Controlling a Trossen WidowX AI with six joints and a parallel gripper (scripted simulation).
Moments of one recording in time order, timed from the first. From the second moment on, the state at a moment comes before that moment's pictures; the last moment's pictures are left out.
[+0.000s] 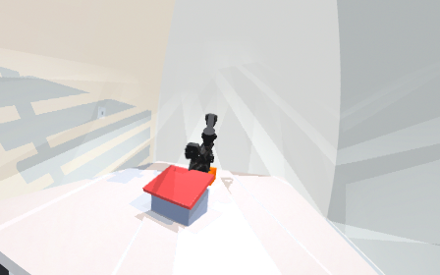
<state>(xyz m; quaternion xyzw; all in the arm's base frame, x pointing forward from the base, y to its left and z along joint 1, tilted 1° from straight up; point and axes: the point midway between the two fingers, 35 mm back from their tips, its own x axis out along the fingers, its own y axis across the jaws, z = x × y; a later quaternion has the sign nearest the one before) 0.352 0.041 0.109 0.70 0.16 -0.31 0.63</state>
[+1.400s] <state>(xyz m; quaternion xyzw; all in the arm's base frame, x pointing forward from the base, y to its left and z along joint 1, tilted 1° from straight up) 0.380 0.033 0.162 0.70 0.16 -0.31 0.63</state>
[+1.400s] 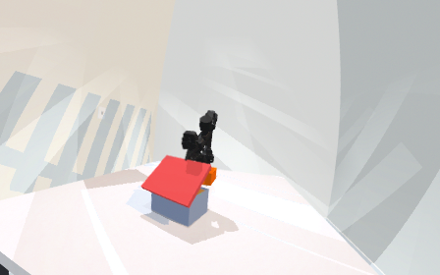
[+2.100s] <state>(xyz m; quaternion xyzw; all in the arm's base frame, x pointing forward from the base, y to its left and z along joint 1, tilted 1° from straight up) 0.380 0.033 0.186 0.70 0.16 -0.31 0.63</state>
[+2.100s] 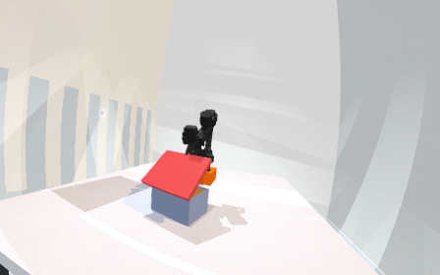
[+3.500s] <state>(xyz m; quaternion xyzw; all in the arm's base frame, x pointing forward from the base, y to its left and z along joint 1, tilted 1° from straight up) 0.361 -0.022 0.180 0.70 0.16 -0.31 0.63</state>
